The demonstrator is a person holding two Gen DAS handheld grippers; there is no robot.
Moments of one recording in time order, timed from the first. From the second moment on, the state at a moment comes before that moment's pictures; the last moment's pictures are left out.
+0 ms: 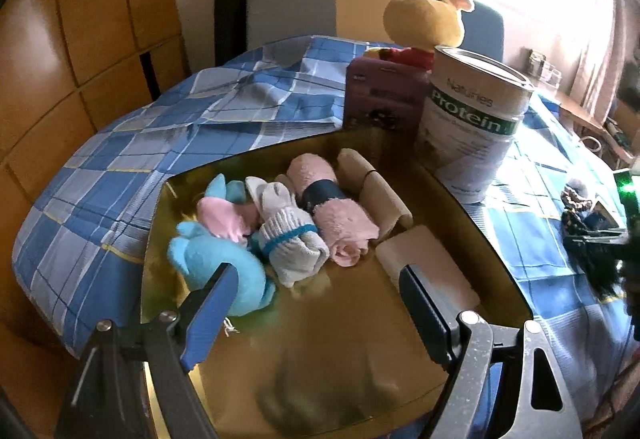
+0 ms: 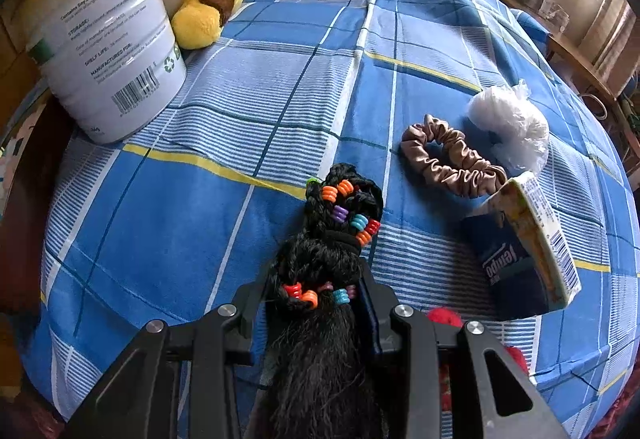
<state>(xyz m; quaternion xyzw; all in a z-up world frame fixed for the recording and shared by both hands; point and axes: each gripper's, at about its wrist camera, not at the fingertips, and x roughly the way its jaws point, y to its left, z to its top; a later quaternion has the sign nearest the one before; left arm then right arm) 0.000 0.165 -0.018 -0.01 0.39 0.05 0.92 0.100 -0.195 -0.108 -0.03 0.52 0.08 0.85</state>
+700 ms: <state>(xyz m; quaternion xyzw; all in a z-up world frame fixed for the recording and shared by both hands) 0.002 0.191 -0.016 -0.07 0.38 0.01 0.92 0.292 -0.192 0.078 -0.07 0.49 -0.07 0.86</state>
